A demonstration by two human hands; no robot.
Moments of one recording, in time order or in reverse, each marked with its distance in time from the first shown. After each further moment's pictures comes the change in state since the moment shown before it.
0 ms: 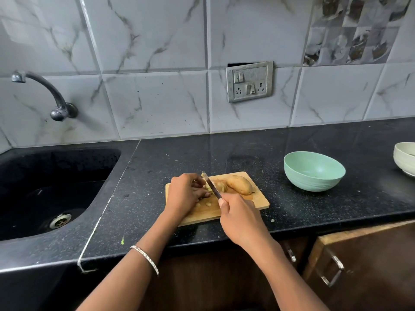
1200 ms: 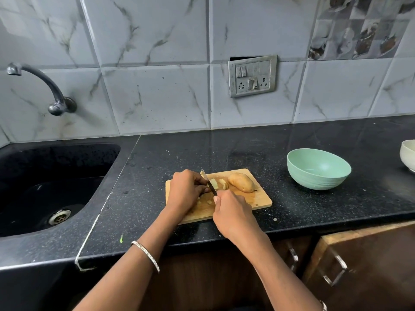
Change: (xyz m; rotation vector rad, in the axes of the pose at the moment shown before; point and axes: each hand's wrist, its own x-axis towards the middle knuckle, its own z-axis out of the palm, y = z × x) left_hand 0.002 0.006 0.002 0.186 0.038 0.049; right_hand 0.017 -0.011 0.015 -0.078 -0.025 0.057
